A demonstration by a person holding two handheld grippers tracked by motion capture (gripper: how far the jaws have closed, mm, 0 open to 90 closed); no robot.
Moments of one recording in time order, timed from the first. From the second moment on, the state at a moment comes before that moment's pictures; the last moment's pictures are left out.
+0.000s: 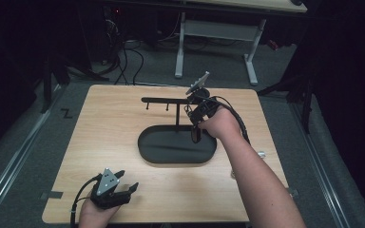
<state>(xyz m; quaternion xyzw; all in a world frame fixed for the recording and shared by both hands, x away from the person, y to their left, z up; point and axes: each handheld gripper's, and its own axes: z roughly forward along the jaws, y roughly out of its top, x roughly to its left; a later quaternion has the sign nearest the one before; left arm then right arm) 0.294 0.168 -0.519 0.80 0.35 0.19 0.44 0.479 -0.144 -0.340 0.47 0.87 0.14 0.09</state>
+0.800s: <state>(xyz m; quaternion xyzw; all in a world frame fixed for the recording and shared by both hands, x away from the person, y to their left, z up) 0.294 0.166 -0.520 0.81 0.34 0.19 0.44 0.491 -0.136 -0.354 0.48 0.86 0.15 0.10</state>
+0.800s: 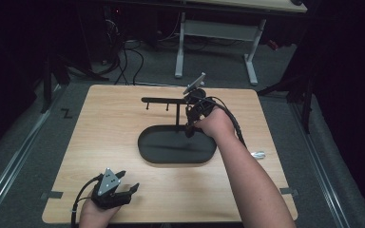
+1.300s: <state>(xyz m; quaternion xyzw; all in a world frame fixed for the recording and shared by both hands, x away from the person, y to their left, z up) 0.295 0.163 -0.520 0.81 0.34 0.19 0.43 0.465 -0.153 -0.346 0.48 0.86 0.16 0.10</state>
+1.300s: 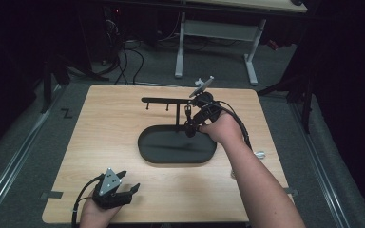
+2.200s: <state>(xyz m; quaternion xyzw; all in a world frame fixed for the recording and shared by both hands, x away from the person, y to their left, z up) 0.293 0.157 -0.522 0.82 0.33 0.19 0.43 0.406 -0.216 -0.385 0.50 0.84 0.17 0.08</state>
